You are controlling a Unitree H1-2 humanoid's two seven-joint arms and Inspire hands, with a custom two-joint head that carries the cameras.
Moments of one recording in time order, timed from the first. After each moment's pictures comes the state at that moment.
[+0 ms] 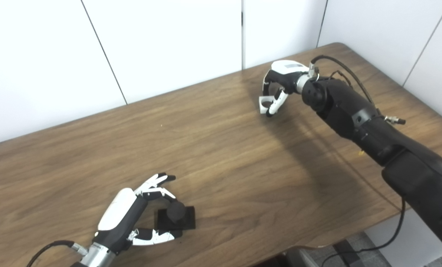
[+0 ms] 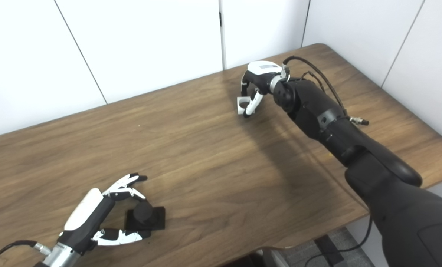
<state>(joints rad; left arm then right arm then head) -0.15 0.34 -0.39 0.00 0.45 -0.28 -0.21 -0.69 -0.65 0.41 0.50 -0.66 0.23 0.30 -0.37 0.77</state>
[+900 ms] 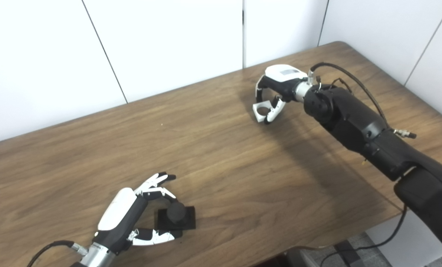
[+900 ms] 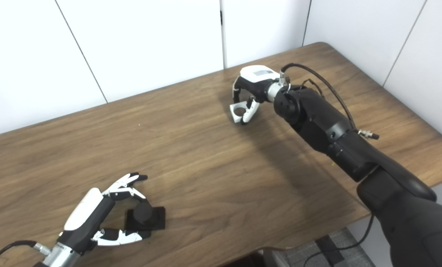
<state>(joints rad) -0.15 0.34 -0.39 0.00 0.45 -0.29 -0.21 -0.60 -0.67 0.36 0.23 -0.68 0.18 0.34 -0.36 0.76</state>
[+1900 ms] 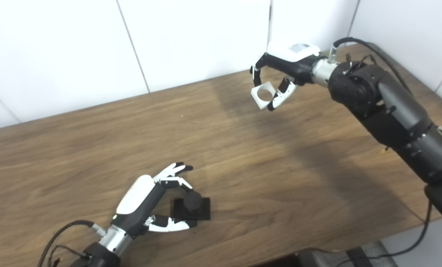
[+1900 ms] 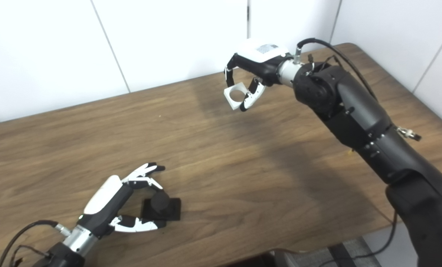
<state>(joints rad) -0.15 0.32 -0.39 0.00 0.46 -0.26 -0.21 -0.61 -0.70 0.29 -0.10 -0.63 0.05 0.50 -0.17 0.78</state>
